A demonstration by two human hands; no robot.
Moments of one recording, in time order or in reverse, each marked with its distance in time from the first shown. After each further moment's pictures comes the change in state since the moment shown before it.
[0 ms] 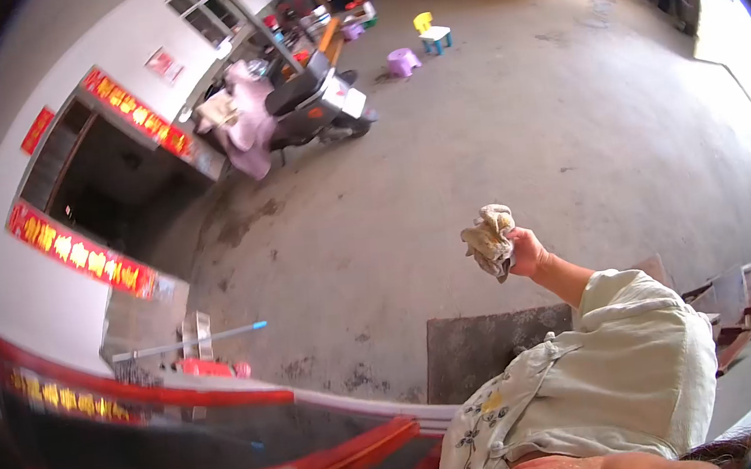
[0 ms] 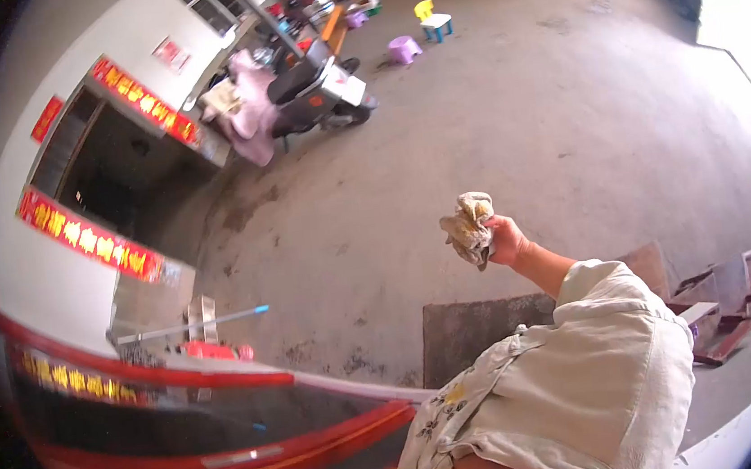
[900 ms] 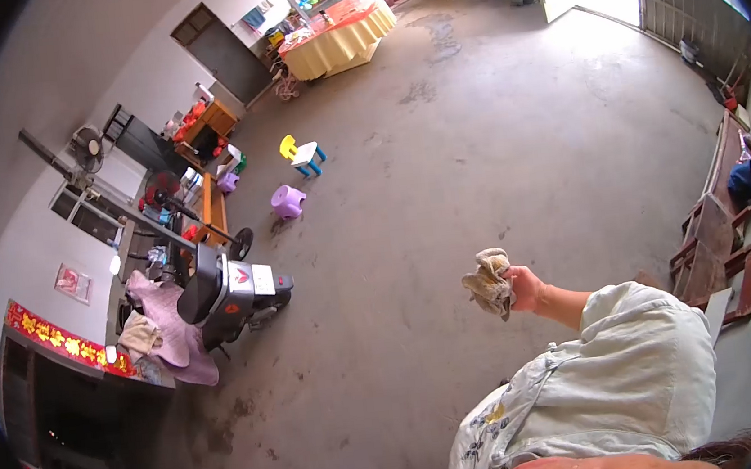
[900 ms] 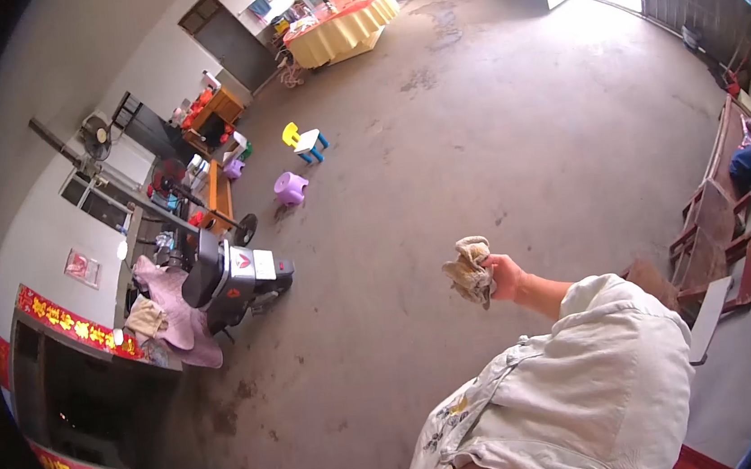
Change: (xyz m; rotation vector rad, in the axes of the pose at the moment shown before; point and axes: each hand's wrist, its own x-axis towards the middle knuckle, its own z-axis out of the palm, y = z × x) left_hand 0.354 0.378 0.120 0.199 -0.335 0.262; right_hand 0.043 -0.281 -0.157 0.104 0.290 -0.455
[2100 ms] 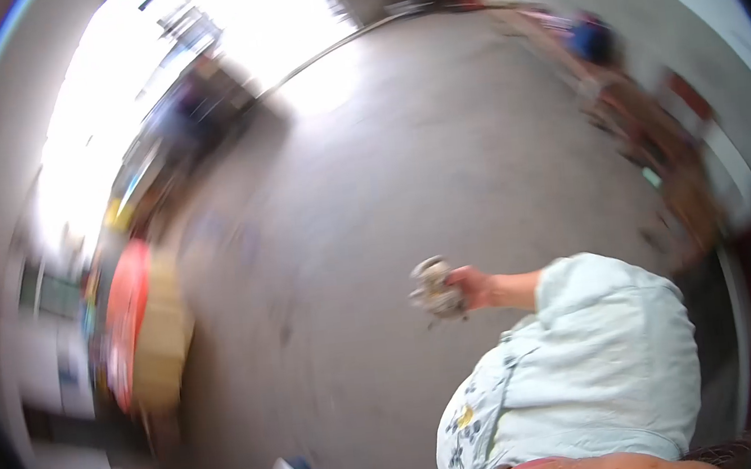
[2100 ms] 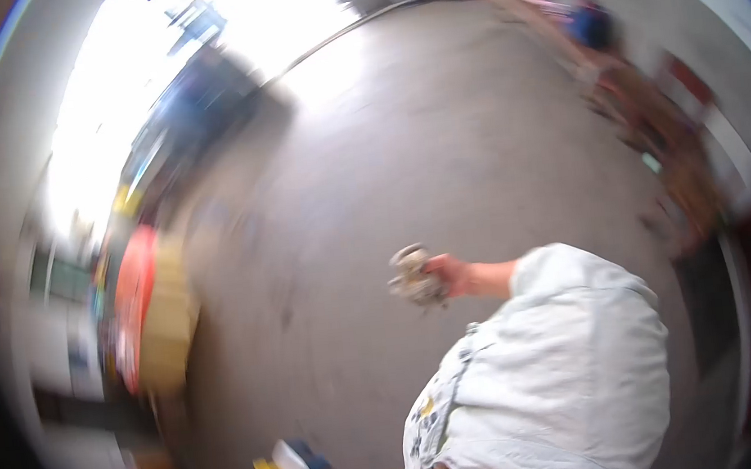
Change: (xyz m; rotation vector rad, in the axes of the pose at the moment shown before) left_hand 0.507 1.168 -0.291 0.459 -0.332 1.245; right_hand 0.455 -0.602 -0.053 0.199 0.121 -0.800
